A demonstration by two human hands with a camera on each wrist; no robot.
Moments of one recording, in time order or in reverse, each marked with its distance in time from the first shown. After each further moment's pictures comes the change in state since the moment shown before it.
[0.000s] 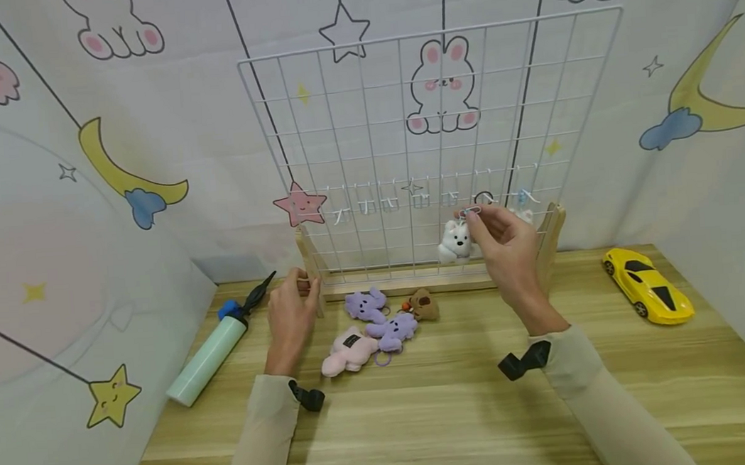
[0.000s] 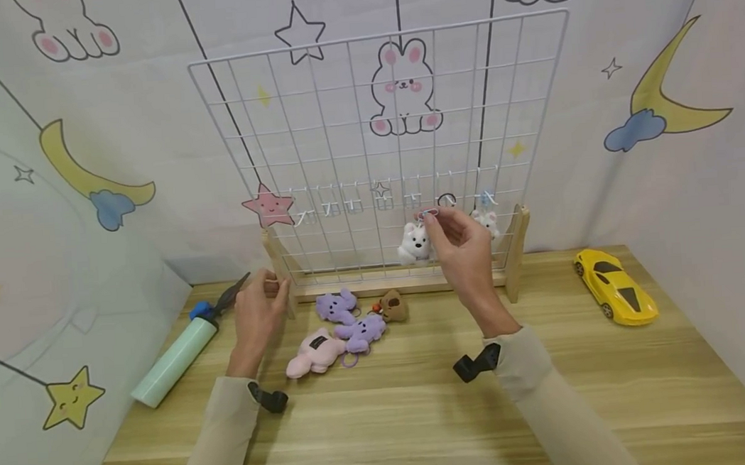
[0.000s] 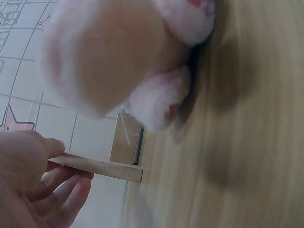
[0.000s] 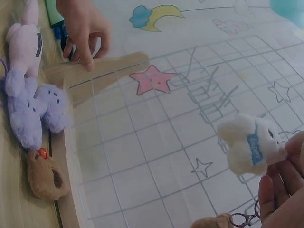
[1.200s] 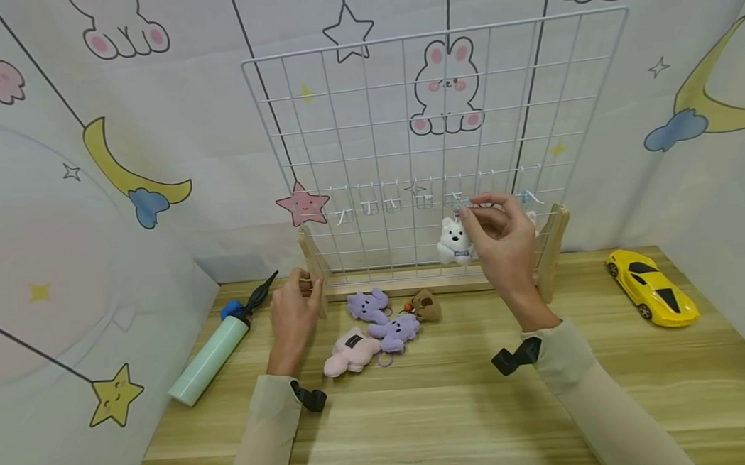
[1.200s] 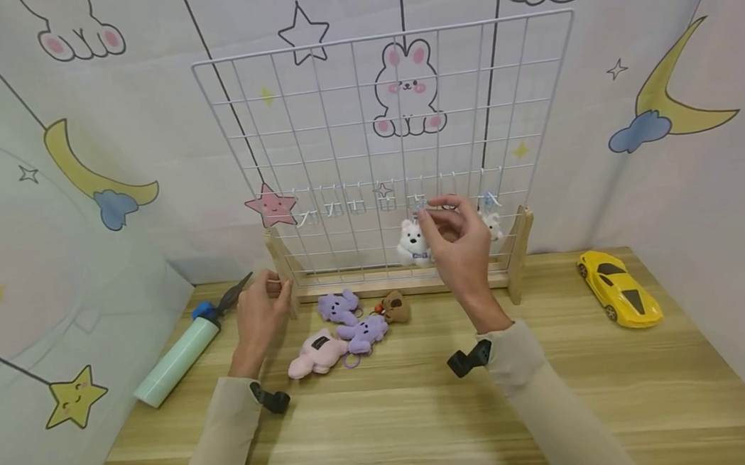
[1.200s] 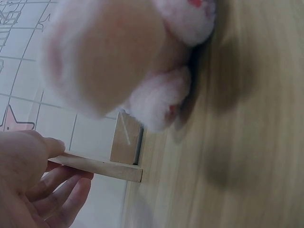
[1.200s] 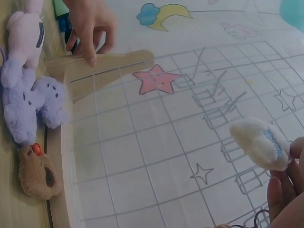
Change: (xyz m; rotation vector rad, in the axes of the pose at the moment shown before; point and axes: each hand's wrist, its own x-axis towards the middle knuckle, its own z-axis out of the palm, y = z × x) left_hand 0.001 -0.003 0.000 0.002 0.008 0.026; right_hand 0.009 0.003 0.013 -0.052 0.094 -0.139
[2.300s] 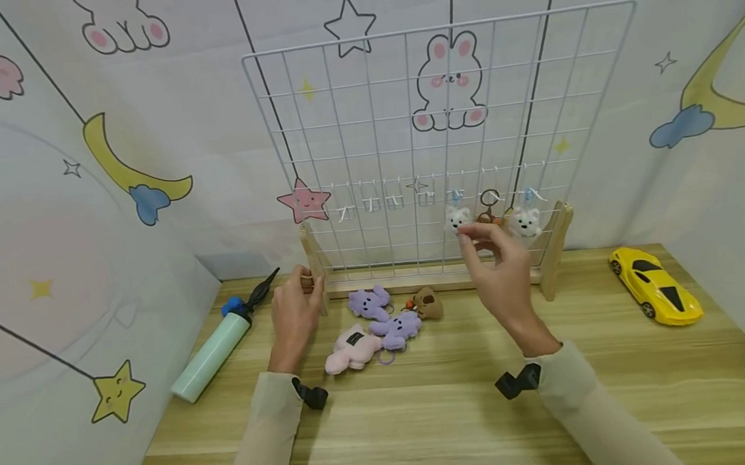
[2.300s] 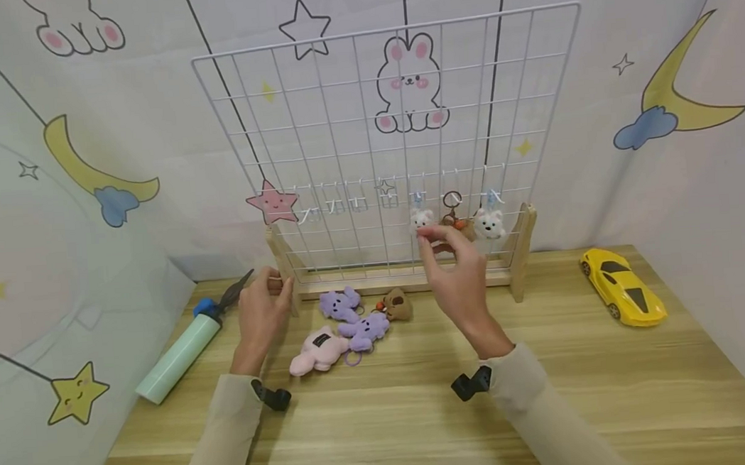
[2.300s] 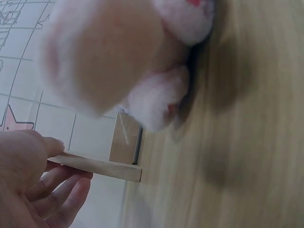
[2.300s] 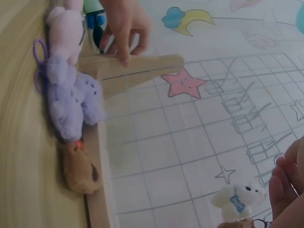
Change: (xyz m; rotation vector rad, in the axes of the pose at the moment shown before) left_hand -0.001 0.001 0.000 -0.003 0.001 -0.005; right_hand -0.036 0.009 0.000 -0.135 -0.076 -0.095
